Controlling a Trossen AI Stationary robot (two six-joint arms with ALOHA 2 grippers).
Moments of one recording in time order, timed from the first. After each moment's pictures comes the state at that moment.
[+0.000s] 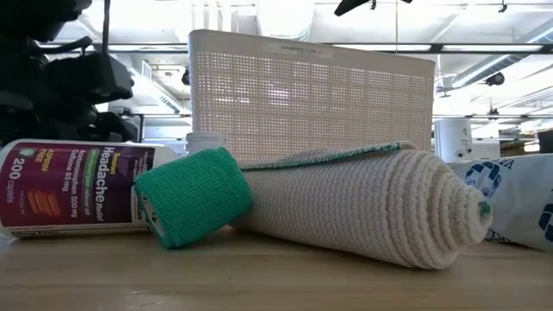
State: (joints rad) left arm -0.51 1.36 0.50 -0.11 -0.34 -0.43; right arm 0.33 1.57 1.58 -0.91 0.58 1.02
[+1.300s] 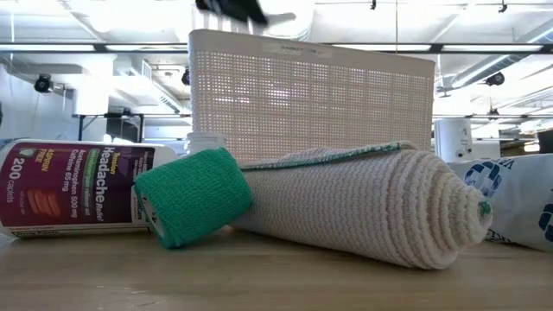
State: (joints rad) left arm -0.05 1.42 1.41 -0.59 -0.46 -0.09; right arm 0.47 1.51 1.75 -0.98 0.89 0.88
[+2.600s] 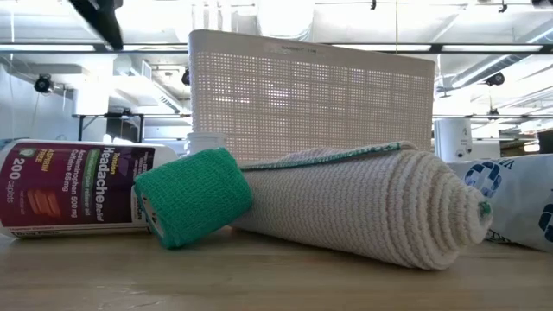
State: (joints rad) left arm -0.56 1.48 1.38 -1.16 -0.34 -0.97; right arm 0.65 1.51 1.23 -0.95 0.08 1.78
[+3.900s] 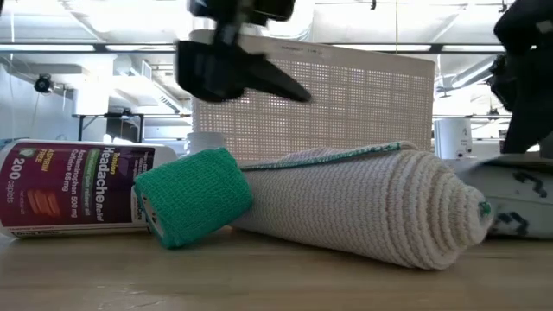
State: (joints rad) left arm -0.40 1.82 1.29 -0.12 -0.07 -1.04; right arm 0.76 1.41 0.57 -0.19 0.47 1.89
